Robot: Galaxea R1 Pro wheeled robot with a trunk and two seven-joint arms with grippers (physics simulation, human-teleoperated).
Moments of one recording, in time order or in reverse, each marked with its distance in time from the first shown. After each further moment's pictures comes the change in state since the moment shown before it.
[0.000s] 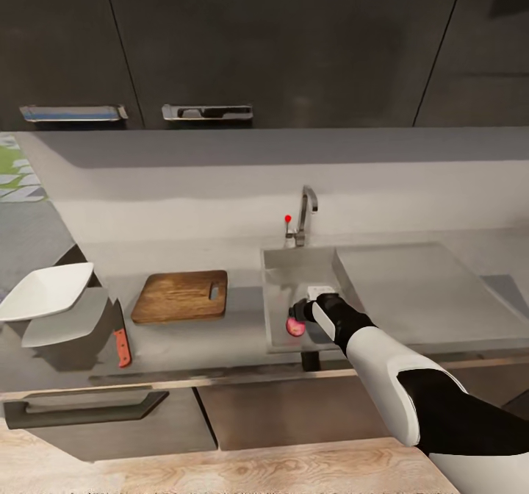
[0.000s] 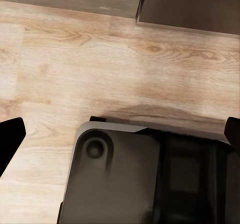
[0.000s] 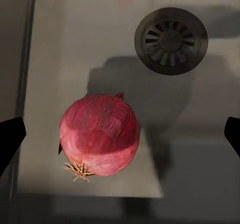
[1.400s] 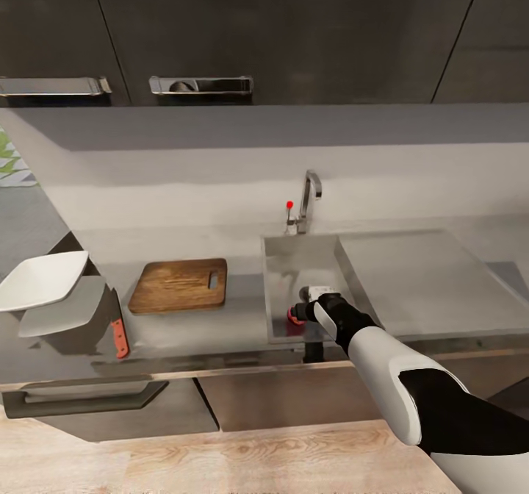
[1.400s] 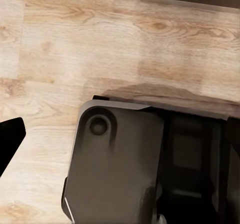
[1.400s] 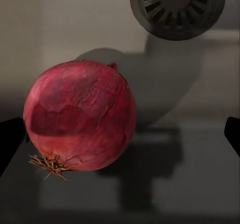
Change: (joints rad) left arm 0.000 -0.001 0.000 0.014 0.000 0.000 0.000; right arm 0.000 -0.008 0.000 0.000 0.000 0.000 0.000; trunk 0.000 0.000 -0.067
